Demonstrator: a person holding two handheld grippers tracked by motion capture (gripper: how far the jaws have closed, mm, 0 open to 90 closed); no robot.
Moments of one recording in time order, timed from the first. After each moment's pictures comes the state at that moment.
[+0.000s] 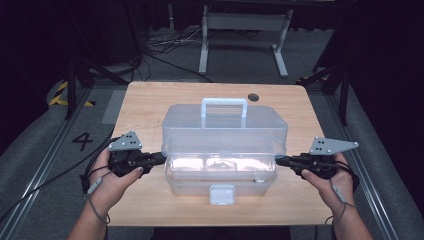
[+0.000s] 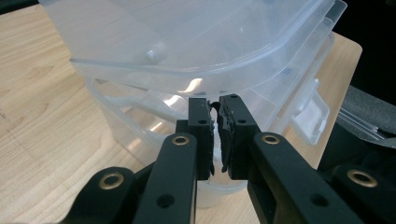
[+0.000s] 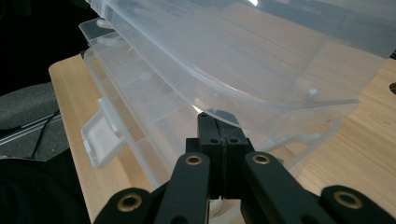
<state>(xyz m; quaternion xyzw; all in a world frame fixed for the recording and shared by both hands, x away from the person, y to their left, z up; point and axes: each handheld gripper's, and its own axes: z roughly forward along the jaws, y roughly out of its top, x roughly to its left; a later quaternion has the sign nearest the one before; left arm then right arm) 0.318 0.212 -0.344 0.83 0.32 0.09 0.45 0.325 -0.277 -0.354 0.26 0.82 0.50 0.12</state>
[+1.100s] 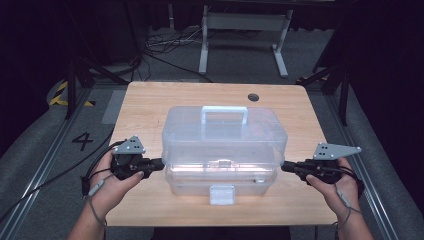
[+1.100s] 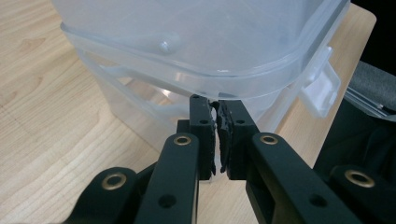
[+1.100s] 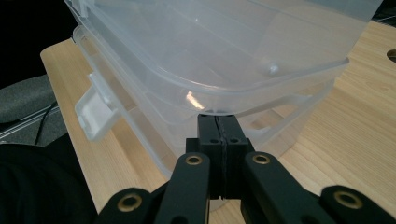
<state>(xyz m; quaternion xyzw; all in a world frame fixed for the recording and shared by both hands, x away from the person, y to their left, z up) 0.316 0.211 -0.356 0.85 0.32 0.07 0.41 0.319 -0.292 -0.366 0.29 0.83 0.47 0.10</state>
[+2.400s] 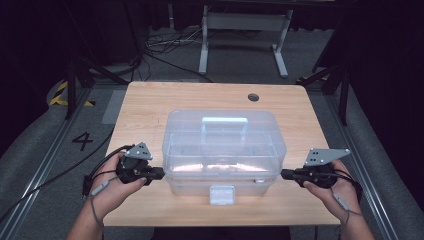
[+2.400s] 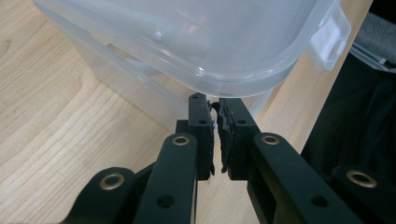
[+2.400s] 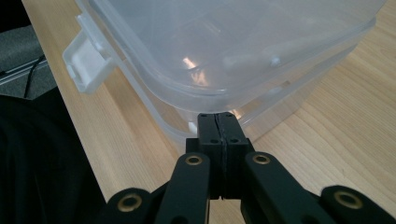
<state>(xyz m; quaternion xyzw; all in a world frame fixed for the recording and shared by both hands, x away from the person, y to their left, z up) 0.316 0.204 -0.364 0.89 0.30 0.05 0.33 0.315 -0.286 -0.374 0.27 0.87 0.39 0.10</state>
